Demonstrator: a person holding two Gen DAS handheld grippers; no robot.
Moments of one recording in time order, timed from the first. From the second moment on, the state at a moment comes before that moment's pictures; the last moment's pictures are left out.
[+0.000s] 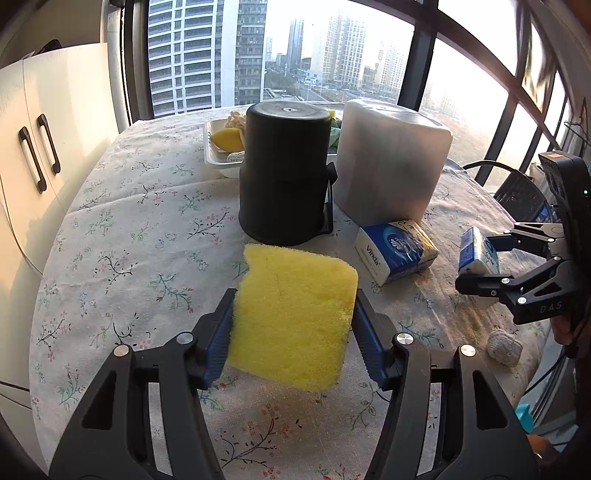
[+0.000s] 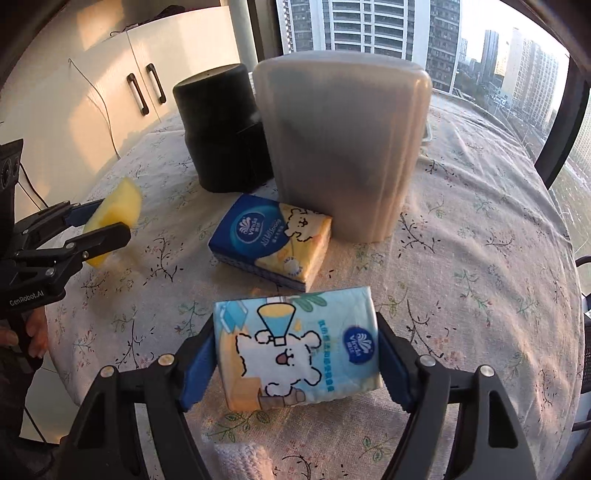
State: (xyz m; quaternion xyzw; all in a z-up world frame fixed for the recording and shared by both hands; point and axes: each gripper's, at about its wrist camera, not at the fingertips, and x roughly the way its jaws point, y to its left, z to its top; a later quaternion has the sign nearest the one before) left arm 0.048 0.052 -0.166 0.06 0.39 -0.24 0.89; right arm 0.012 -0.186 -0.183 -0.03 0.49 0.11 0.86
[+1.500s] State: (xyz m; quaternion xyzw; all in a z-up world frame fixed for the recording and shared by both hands) left arm 0.314 0.019 -0.153 0.09 0.43 -0.22 0.87; right arm 0.290 -0.277 -0.123 0.07 0.48 0.09 0.87
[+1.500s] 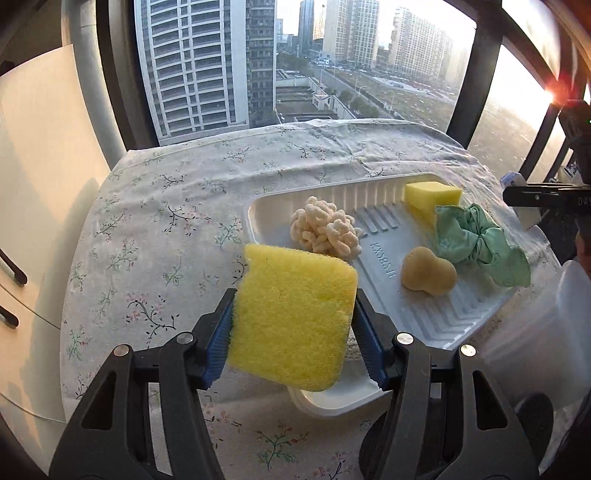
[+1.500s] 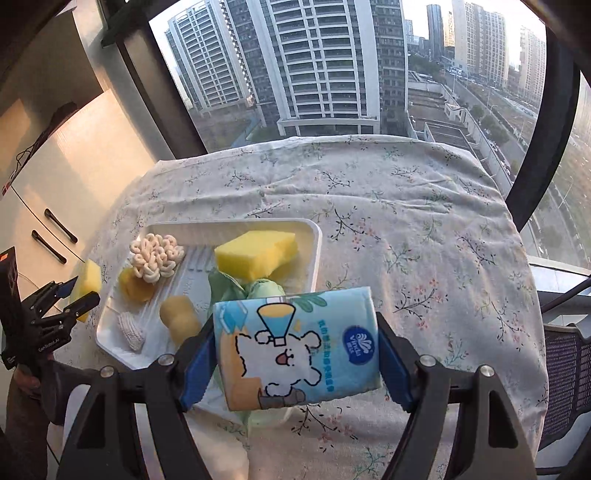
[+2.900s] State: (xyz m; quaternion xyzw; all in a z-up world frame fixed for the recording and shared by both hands) left arm 0.334 0.041 -0.127 -0.10 0.46 -0.22 0.86; right arm 0.345 -0.228 -0.126 0.02 0.54 0.17 0.82
